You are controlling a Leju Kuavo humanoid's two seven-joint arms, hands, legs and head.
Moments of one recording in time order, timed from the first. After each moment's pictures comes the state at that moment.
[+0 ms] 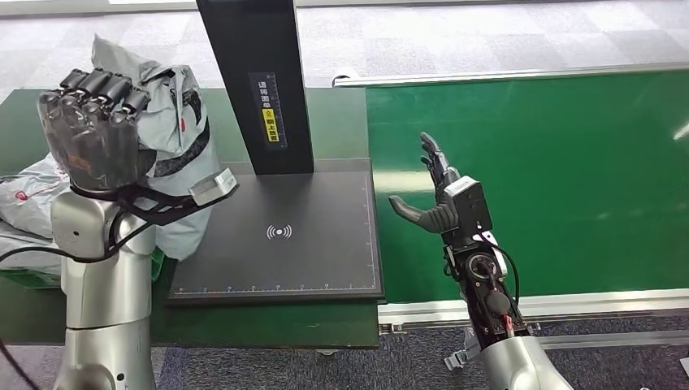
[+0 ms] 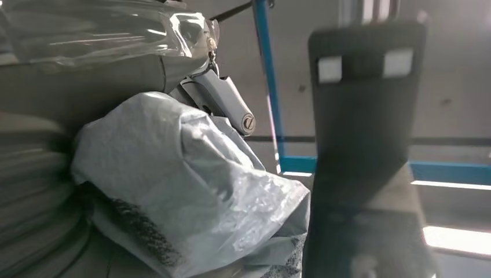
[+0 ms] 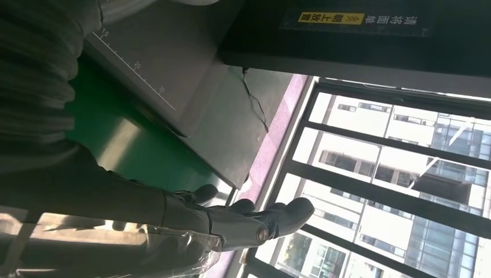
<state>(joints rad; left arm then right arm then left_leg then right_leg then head) -0.62 -0.13 0.05 -1.53 -1.50 0.66 -0.54 -0.55 0.05 0.20 -0.92 0.17 0.03 -0.53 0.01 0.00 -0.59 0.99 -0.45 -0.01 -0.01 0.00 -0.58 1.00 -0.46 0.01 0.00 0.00</state>
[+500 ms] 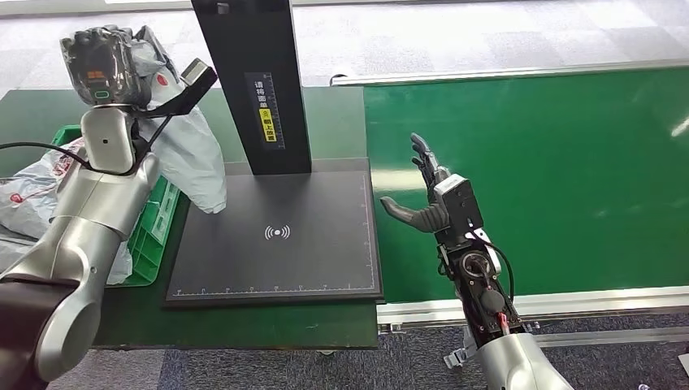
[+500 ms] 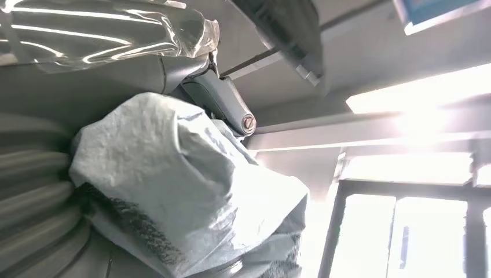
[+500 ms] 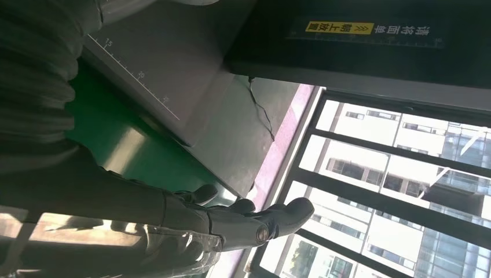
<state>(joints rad) -1.09 0.13 -0.25 -0.62 -1.54 0.65 0.29 -0.56 0.06 0.24 -0.91 0.17 0.02 -0.51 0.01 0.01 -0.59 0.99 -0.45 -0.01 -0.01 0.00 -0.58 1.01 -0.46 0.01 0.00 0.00</state>
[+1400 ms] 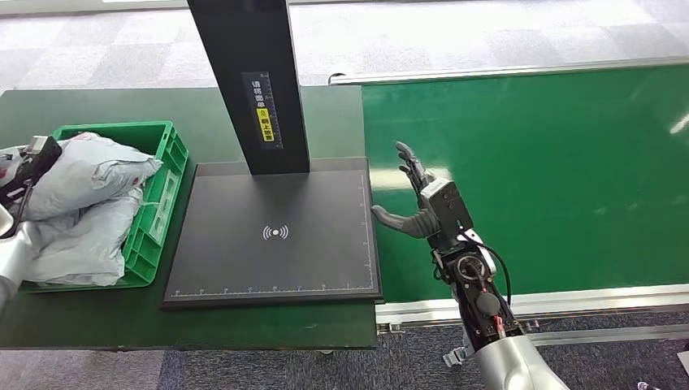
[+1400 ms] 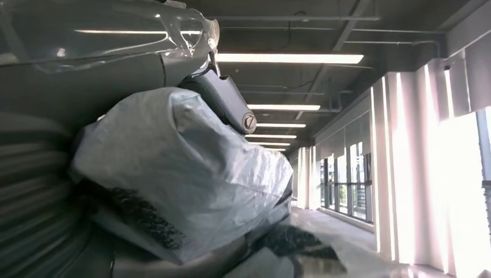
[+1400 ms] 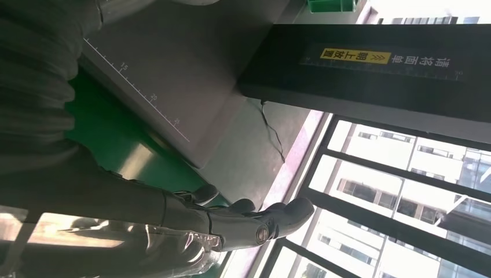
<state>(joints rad) -0.94 0.50 -0.03 -0.31 -1.49 0.57 0.51 -0.55 0.06 0.26 -0.92 0.19 0.07 -0.47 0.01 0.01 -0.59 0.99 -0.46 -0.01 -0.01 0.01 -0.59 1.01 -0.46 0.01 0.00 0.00</state>
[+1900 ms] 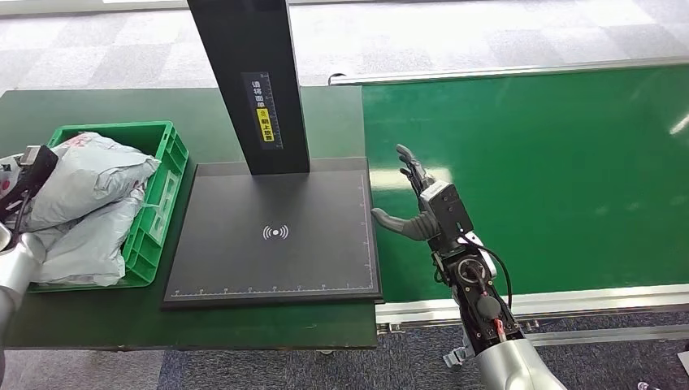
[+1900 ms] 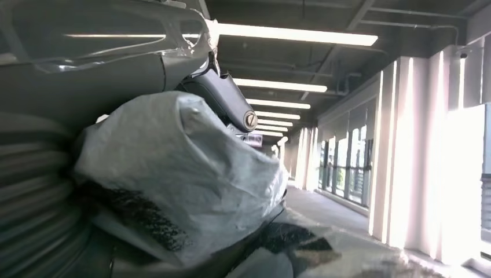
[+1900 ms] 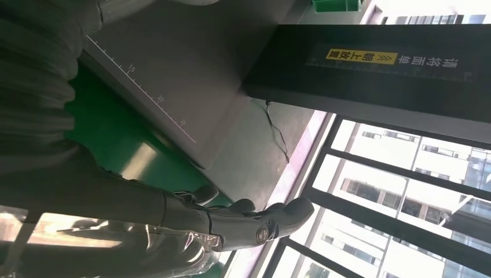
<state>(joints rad) -0.87 0.47 0.10 -0.36 -1.40 0.65 0.37 -0.53 0.06 0.26 -0.94 0.19 0.07 -0.46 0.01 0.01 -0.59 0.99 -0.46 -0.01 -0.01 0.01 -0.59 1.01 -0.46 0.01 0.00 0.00</state>
